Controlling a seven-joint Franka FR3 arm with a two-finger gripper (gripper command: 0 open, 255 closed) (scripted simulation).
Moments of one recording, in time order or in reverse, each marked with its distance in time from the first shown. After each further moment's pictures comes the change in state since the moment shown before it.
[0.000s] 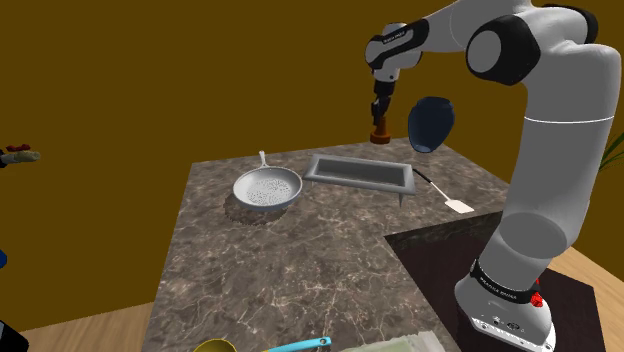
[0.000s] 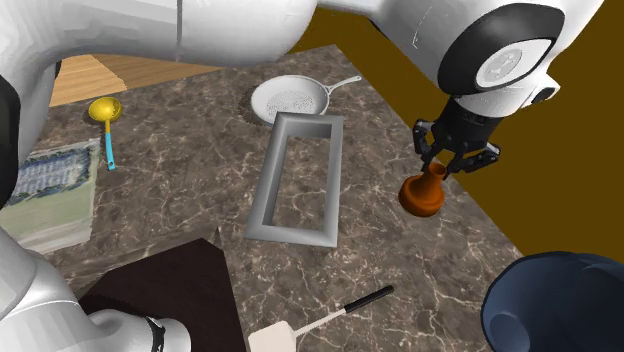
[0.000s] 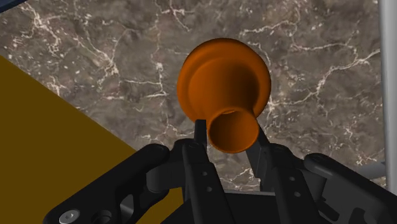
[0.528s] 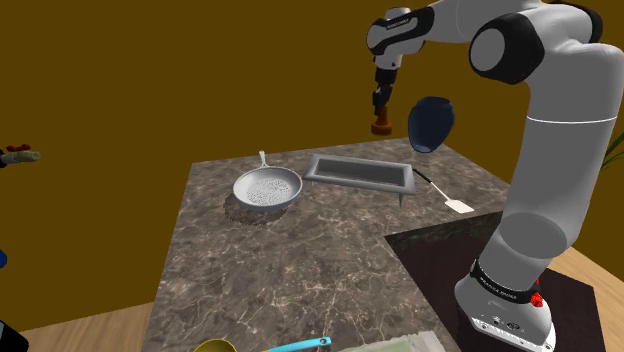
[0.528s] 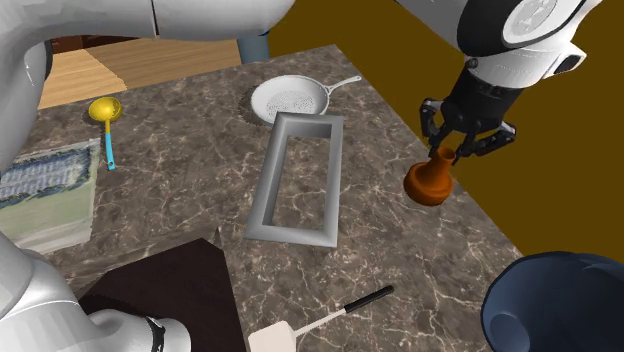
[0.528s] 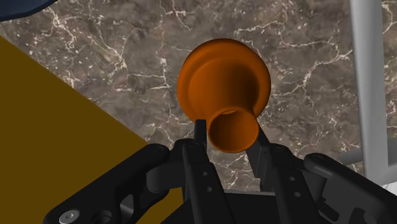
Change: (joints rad) arm 0.000 -0.016 -0.003 0.089 -0.011 -0.103 0.011
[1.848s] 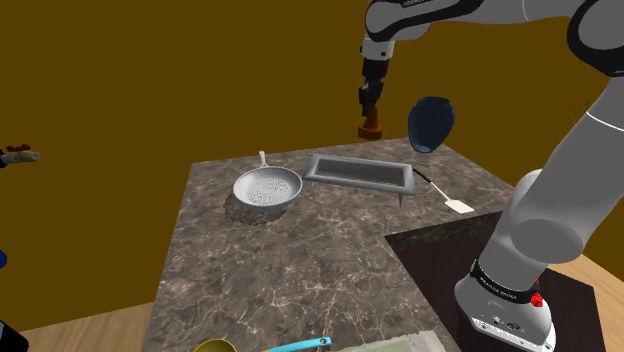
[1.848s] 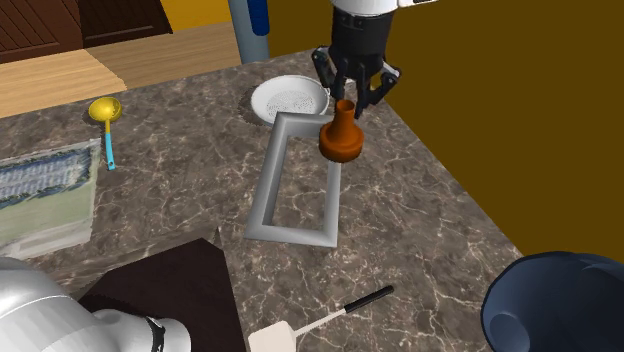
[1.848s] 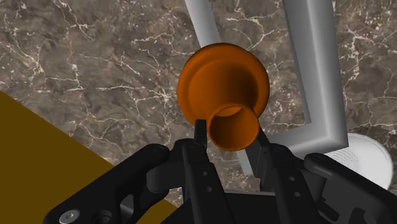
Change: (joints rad) arm 0.181 -0.382 0.140 -0.309 -0.153 -0.034 0.350
